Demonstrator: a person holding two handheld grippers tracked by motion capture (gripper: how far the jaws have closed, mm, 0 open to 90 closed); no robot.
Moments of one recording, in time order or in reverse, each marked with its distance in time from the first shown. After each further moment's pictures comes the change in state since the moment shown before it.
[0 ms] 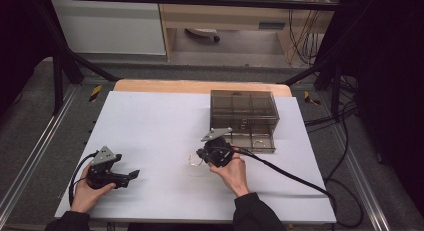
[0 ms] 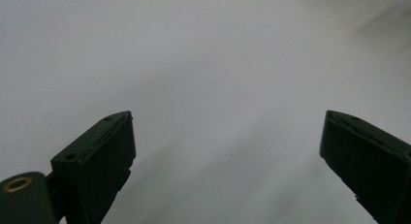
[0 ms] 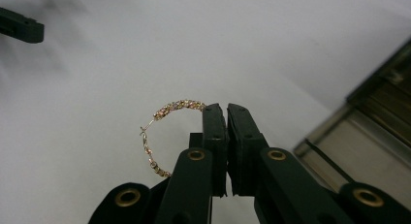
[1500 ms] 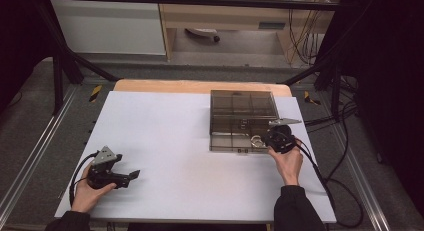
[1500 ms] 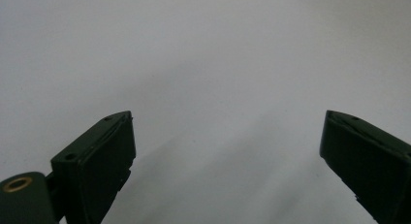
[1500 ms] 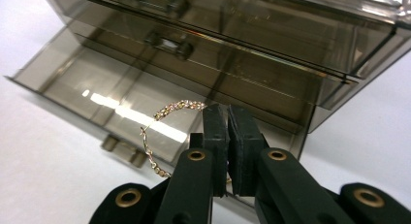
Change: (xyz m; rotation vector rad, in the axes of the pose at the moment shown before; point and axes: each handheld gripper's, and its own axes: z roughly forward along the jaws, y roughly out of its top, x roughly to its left) left arm 0.000 0.000 0.001 0.007 0.000 0.003; right arm -0.136 -0.070 -0.082 -0.011 -0.346 0.271
